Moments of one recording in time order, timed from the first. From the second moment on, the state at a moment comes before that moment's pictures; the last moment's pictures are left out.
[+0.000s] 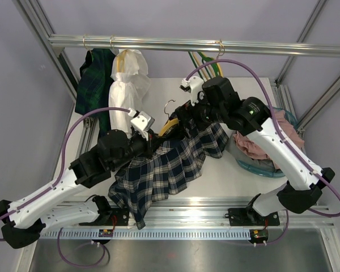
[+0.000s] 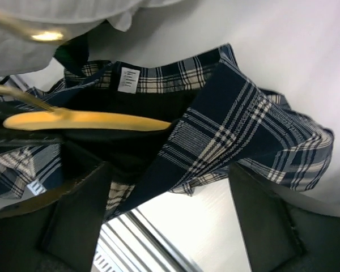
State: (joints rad) left arm -0.98 0.87 1.00 -0.33 -0.14 -0.19; right arm 0.78 1.46 1.83 -1.02 -0.11 0.06
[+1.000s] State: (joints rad) left arm -1.00 0.76 0.80 -0.08 -0.17 -0.26; right arm 0.79 1.48 1.95 -1.00 -0.82 -0.18
